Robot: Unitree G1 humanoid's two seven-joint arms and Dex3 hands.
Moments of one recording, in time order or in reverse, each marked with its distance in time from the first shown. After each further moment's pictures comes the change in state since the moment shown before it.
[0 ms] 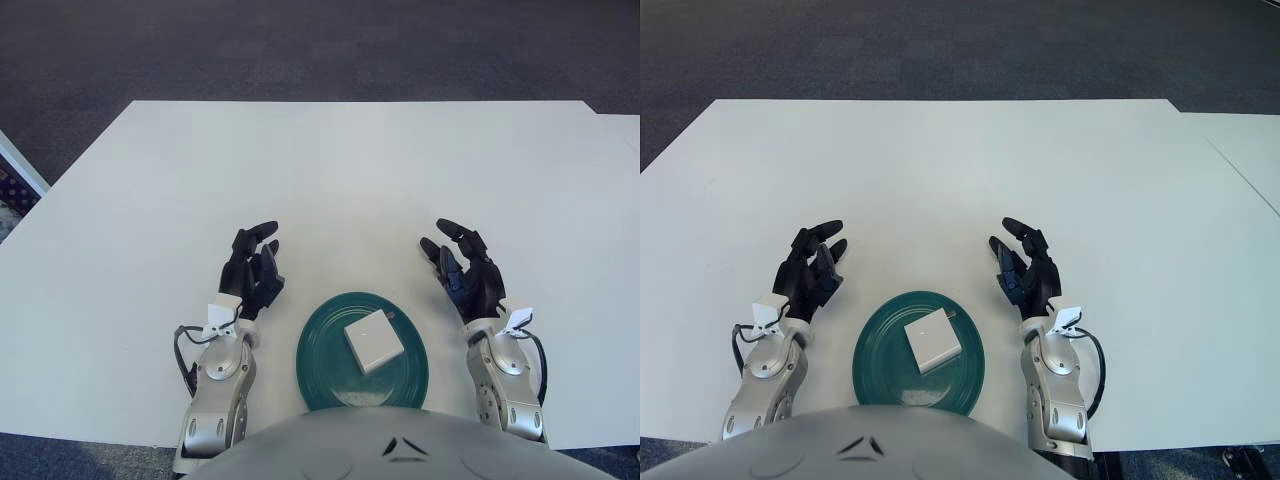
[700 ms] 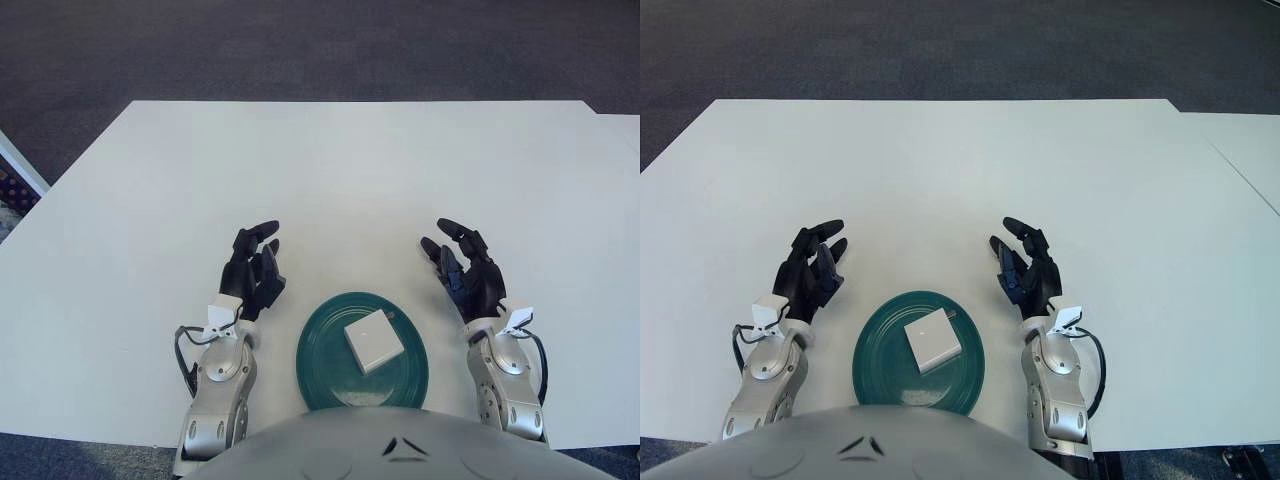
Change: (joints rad) left arm 0.005 -0.002 -0.004 -0.013 -0.005 0.000 0.000; right arm -0.003 -0.003 -0.003 0.000 -0.001 0.001 0.000
